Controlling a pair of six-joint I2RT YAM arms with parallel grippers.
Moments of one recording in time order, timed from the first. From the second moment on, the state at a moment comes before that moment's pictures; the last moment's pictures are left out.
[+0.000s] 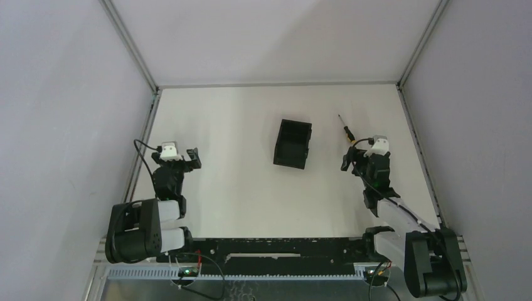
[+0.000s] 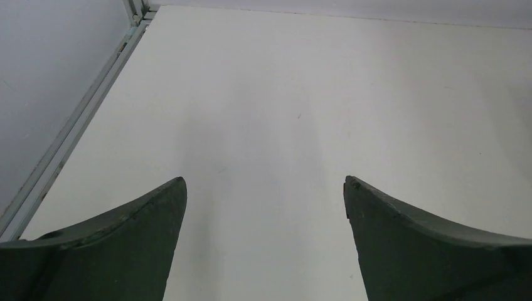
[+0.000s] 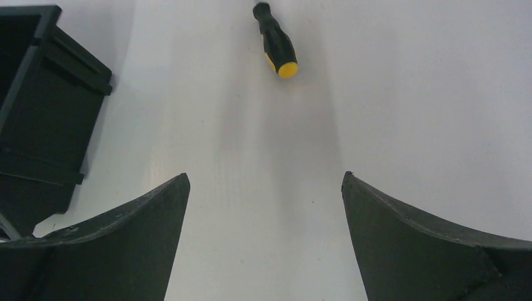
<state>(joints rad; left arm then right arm) 0.15 1.28 0.11 1.14 0.11 -0.04 0.07 1.04 0.24 0.38 0.09 0.20</state>
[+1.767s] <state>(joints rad) 0.15 1.28 0.11 1.14 0.11 -0.03 0.17 1.65 1.39 -0.69 -0.01 0.23</state>
